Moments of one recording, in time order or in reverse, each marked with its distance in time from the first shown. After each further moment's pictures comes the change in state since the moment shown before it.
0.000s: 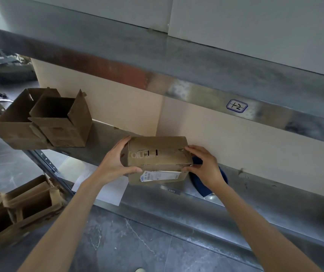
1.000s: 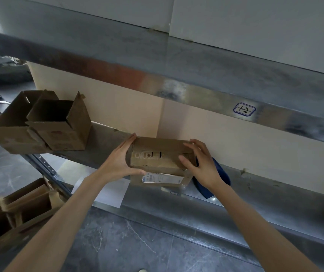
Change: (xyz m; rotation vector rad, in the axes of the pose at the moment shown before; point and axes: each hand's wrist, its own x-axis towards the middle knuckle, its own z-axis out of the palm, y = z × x) left_hand 0.017 0.011 -0.005 0.187 -0.096 0.053; right_hand 0.011 -0.010 0.013 -0.203 0.025 -0.026
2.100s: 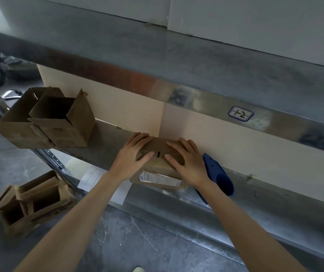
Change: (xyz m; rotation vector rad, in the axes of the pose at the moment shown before) left_hand 0.029 0.012 0.040 0.224 0.283 0.223; right_hand 0.030 -0.003 0.026 -0.138 -0.079 -0.093
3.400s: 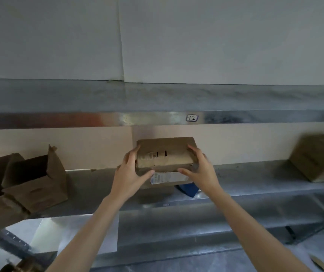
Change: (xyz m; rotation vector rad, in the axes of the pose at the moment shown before) left_hand -0.001 0.060 -0.058 -0.177 -0.126 0.081; right_hand -0.095 -0.060 -0.067 0.160 0.498 0.383
